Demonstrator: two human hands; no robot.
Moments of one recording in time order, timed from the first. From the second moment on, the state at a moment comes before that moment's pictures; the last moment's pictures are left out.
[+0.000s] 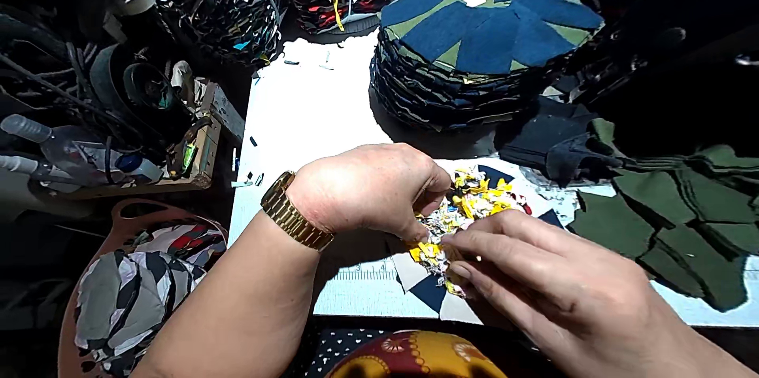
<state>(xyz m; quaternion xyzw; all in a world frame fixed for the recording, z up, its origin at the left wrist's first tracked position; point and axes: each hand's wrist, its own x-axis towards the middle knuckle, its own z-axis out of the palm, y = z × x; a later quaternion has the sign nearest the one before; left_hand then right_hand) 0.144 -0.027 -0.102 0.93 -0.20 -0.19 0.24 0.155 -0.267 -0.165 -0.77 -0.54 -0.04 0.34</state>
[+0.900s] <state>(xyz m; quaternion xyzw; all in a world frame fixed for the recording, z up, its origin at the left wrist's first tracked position) 0.144 -0.012 -0.101 0.89 -0.25 -0.11 0.36 0.168 -0.286 -0.161 -0.79 -0.50 -0.02 0.35</state>
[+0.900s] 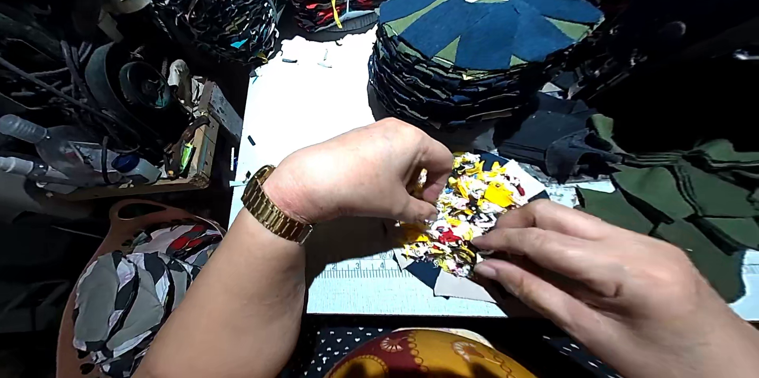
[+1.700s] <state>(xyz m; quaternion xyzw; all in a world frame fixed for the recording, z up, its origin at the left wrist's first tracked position) 0.144 -0.030 -0.107 0.89 -0.28 -0.16 0.31 0.159 -0.296 -0.171 -0.79 -0.52 -0.04 0.31</state>
